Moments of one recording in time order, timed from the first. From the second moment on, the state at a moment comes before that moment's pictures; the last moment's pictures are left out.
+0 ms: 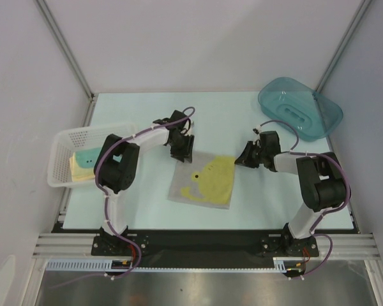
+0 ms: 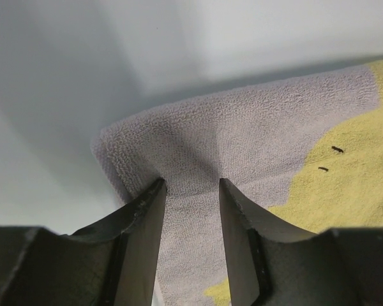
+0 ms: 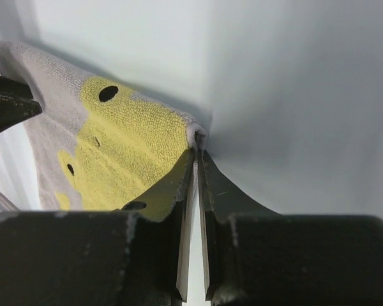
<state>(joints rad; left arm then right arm) -0.49 2.04 1.45 -0.61 0.20 -0.29 0.21 1.70 0.75 0.15 -0.40 0.54</state>
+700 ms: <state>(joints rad) -0.40 2.08 1.78 -0.75 0.35 0.06 0.19 1.74 1.07 -0.15 -0.54 0.29</state>
